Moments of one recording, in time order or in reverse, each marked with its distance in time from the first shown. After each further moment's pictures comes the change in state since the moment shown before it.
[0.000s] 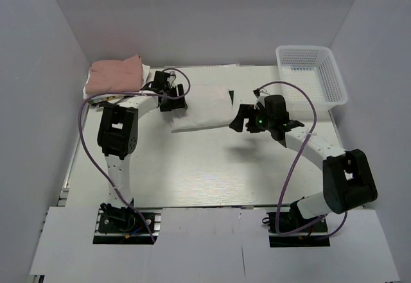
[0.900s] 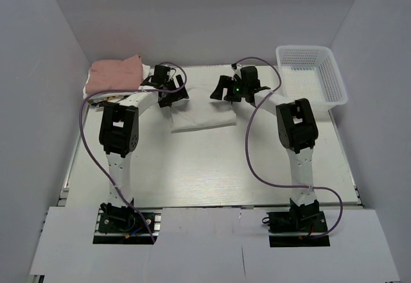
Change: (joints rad) left arm 0.011 0.035 0.088 0.029 -0.041 -0.184; right arm -0.022 0.826 0.814 0.048 -0.128 0.053
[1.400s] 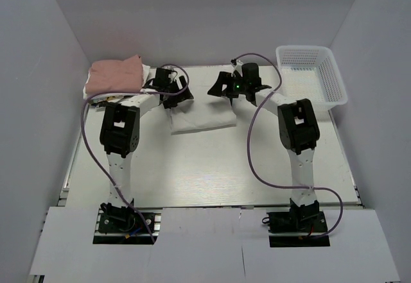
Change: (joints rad) left arm -0.013 -0.039 -0.061 0.105 0.077 -0.026; right arm 0.001 -0.080 -0.036 0.065 -0.090 0.021
